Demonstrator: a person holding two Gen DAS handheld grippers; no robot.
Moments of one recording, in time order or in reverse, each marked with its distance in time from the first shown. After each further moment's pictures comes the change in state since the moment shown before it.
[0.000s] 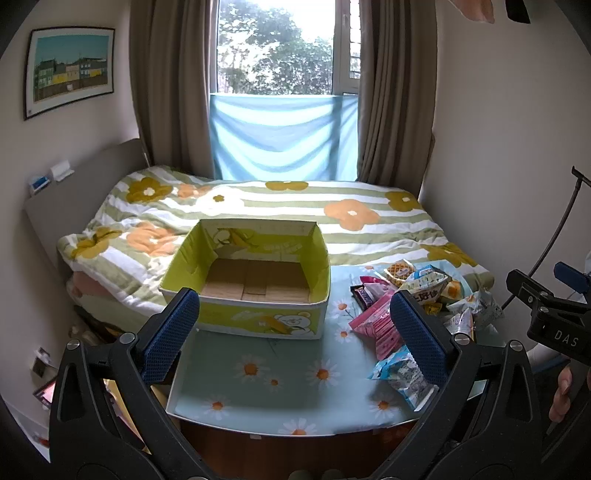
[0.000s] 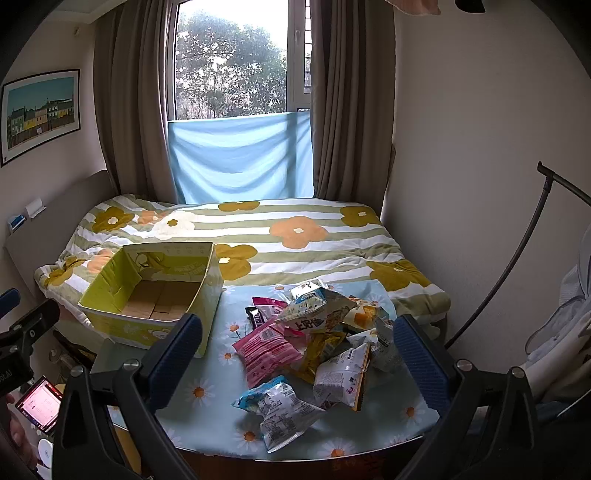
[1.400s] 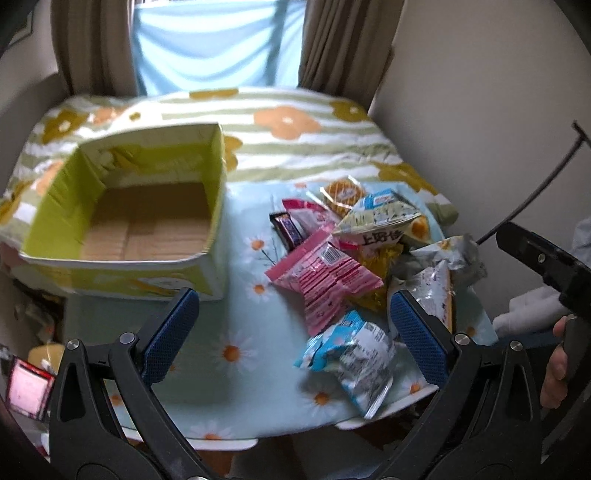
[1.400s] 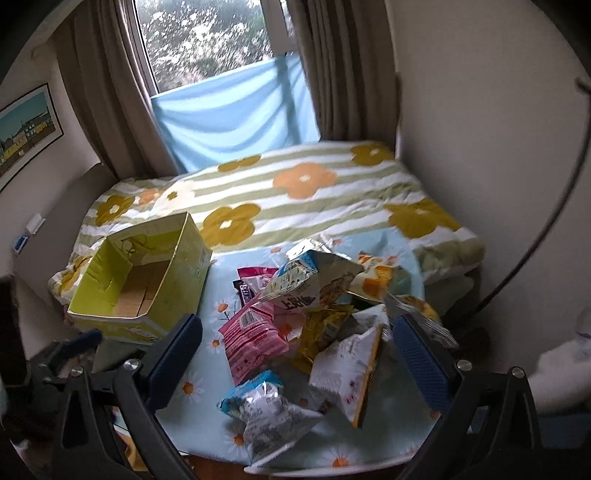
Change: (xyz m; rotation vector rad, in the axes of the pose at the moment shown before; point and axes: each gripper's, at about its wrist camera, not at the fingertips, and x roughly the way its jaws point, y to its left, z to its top) left arm 0.177 -0.095 -0.029 0.021 0.390 -0.237; right arm 0.123 -0.073 -0.002 0.137 0.224 0.140
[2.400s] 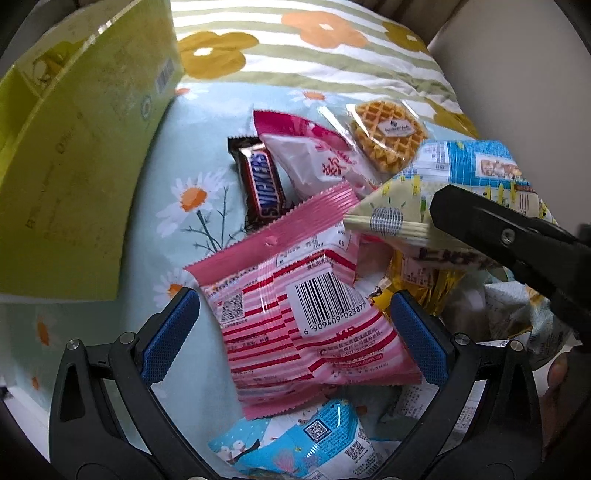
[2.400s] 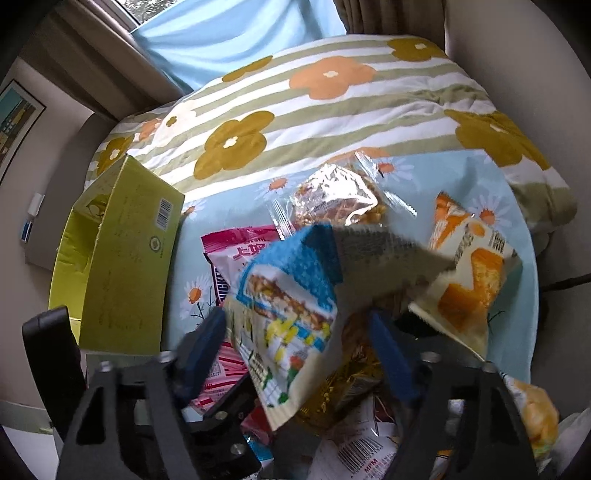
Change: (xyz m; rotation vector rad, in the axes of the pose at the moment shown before) left arm 0.201 -0.027 0.021 -0.202 0.336 0.075; right arm 0.210 -0.030 0.029 0.052 0.411 0.175
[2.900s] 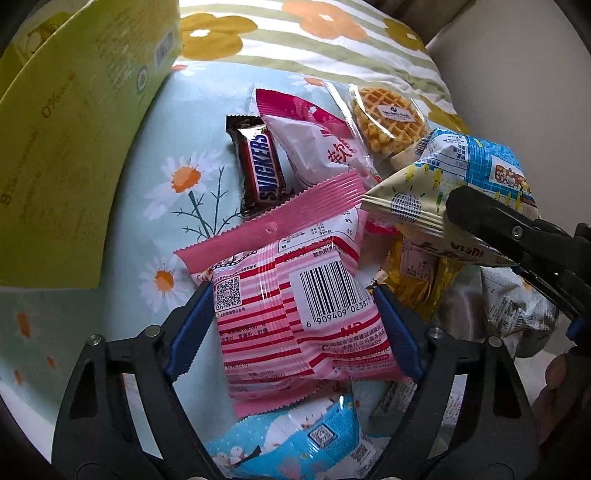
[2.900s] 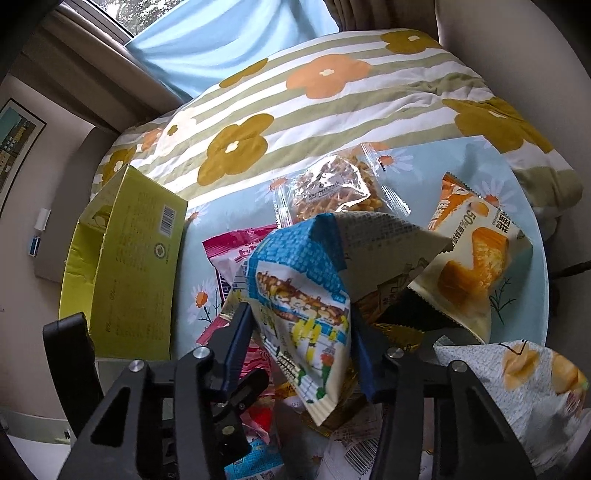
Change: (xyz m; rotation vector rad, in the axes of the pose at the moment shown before) left arm 0.005 0.013 -0.005 -0.040 0.029 -0.077; right arm -0.003 -0.005 -0.005 0.046 -0.019 0.042
